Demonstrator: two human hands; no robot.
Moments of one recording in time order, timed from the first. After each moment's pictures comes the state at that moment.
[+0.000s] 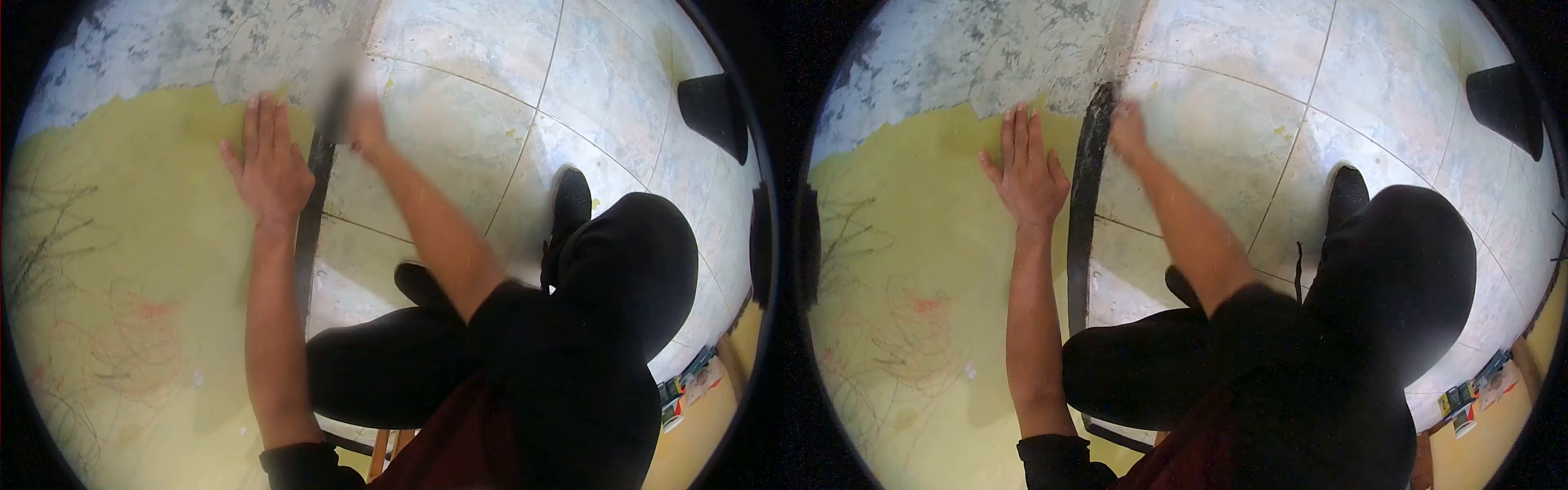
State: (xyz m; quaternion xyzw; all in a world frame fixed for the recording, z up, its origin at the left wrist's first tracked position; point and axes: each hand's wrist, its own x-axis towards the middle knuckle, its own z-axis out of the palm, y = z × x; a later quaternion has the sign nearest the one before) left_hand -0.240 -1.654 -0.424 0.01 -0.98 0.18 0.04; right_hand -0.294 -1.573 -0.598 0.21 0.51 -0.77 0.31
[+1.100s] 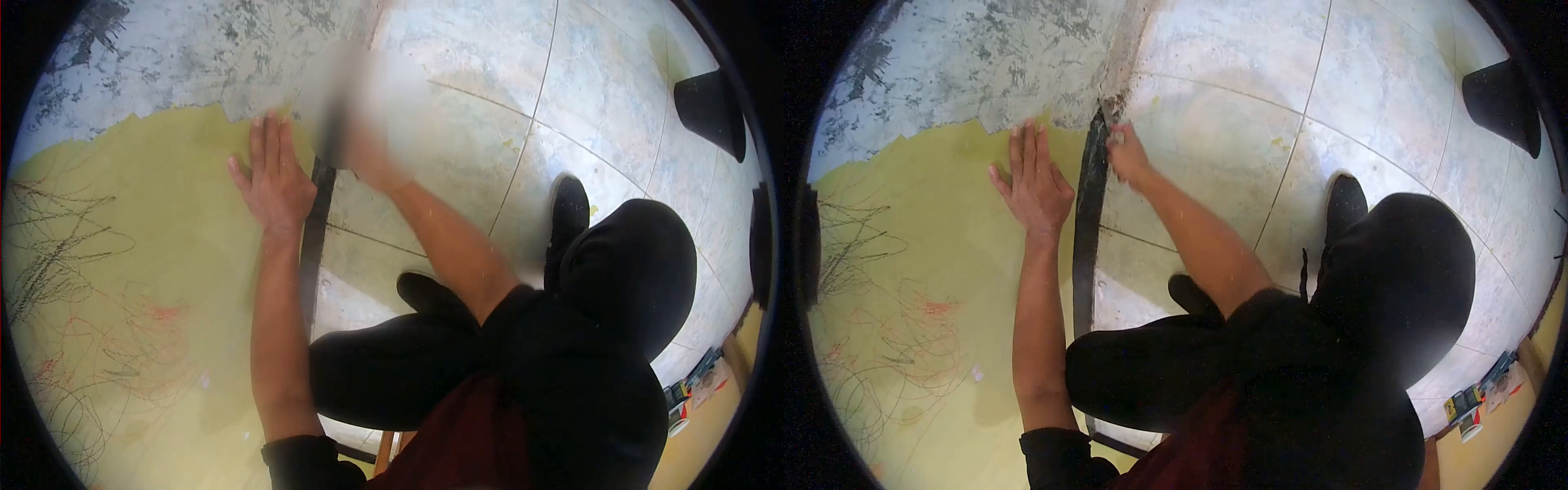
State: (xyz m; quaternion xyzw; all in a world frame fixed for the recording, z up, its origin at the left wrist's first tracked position) left_hand -0.246 -1.653 -0.430 0.01 -0.98 0.20 0.06; right_hand -0.287 -1.550 -0.579 0.18 0.46 -0.78 0.38
